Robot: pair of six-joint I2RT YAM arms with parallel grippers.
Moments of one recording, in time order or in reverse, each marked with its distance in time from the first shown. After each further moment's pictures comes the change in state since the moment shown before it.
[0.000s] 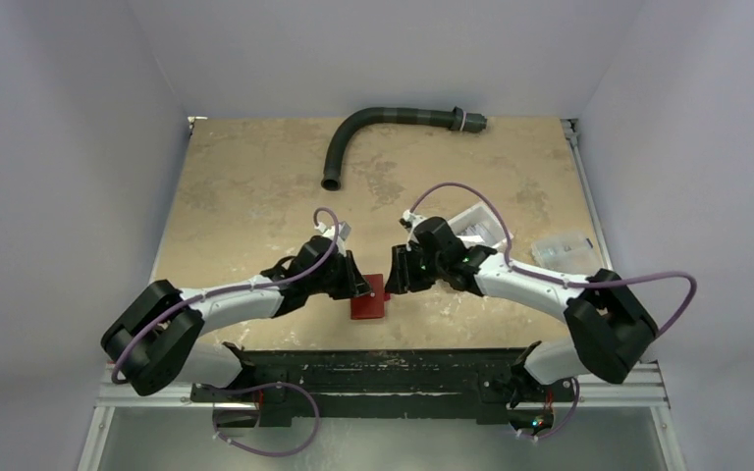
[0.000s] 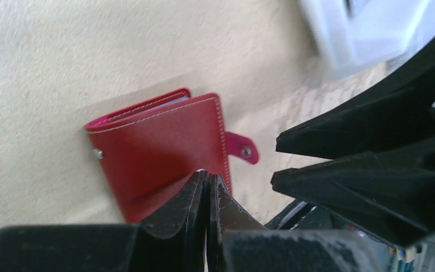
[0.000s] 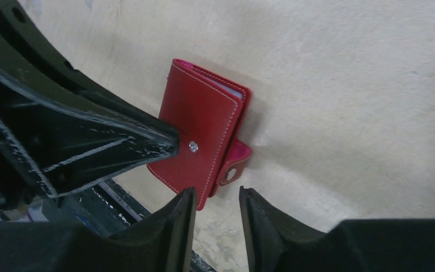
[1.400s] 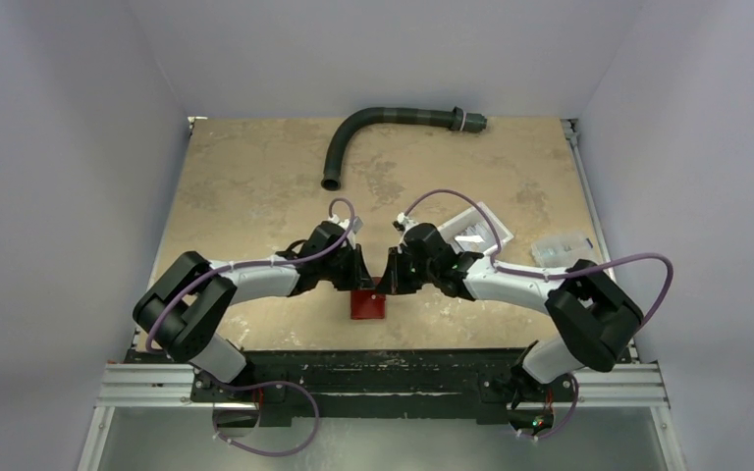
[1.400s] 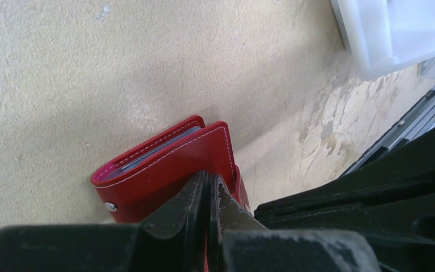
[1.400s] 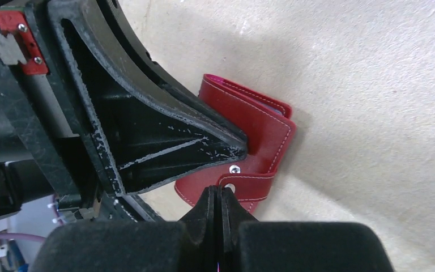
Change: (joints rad) left arm 0.062 0.227 0.148 -0.087 0.138 0.142; right arm 0.071 0.113 0.011 0.151 0.015 0.138
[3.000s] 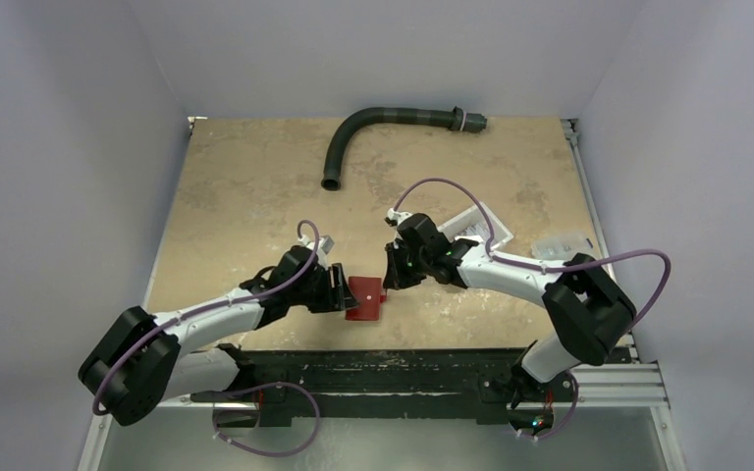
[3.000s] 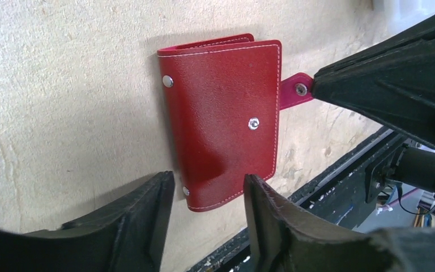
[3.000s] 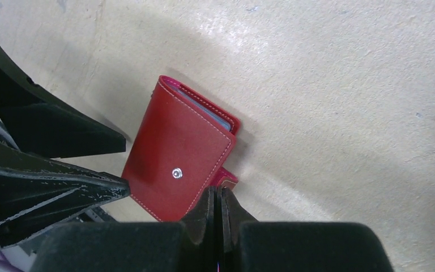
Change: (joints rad) left arm 0.016 -0.387 -0.248 -0.121 -0.065 -0.042; right arm -0.014 0.044 0.113 -0.174 0.050 -0.202
